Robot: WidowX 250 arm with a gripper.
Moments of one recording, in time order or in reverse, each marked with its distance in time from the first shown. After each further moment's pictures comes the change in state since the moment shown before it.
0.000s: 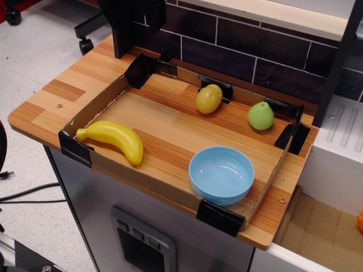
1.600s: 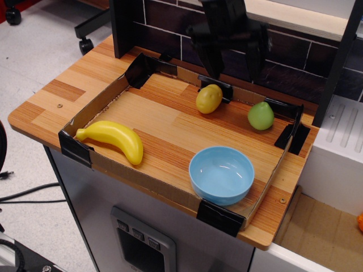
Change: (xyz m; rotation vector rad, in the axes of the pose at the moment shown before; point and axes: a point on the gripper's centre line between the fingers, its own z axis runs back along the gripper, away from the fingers) arm 0.010 -0.116 -0.075 -0.122 -0.005 -0.024
